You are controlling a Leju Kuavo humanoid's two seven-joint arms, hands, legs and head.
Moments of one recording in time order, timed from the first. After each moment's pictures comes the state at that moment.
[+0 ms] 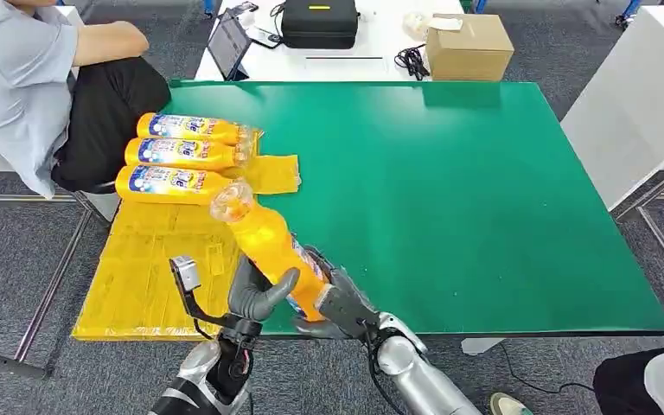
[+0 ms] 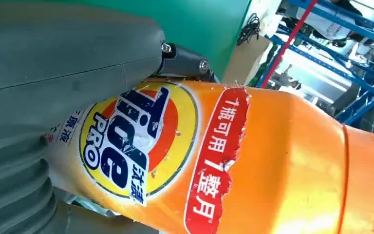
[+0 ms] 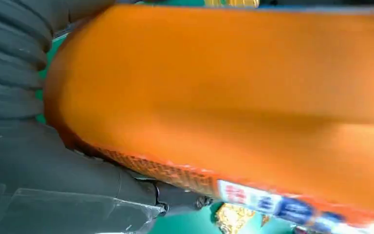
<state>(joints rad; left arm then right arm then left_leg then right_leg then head) -0.21 -0.25 -0.38 -1.06 0.54 -0.09 -0.43 -0.28 0.10 0.57 -0.95 0.26 0.09 -0.52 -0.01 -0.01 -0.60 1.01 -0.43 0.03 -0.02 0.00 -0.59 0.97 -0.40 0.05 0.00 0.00</state>
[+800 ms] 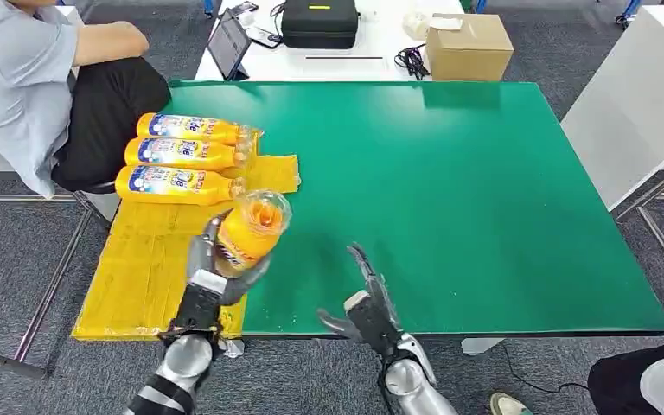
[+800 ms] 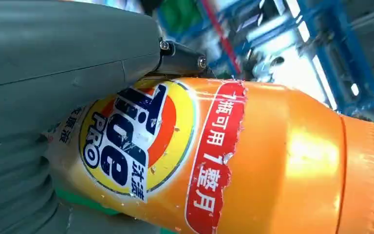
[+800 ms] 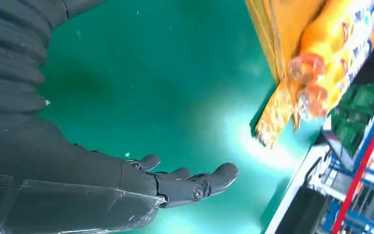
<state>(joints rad) -0.20 -0.14 -0.35 -1.21 -0.27 0.59 -0.50 -0.14 0.15 0.40 -0.99 0.27 -0.22 -0.60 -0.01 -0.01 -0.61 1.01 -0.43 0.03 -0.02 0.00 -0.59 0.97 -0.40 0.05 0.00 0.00</state>
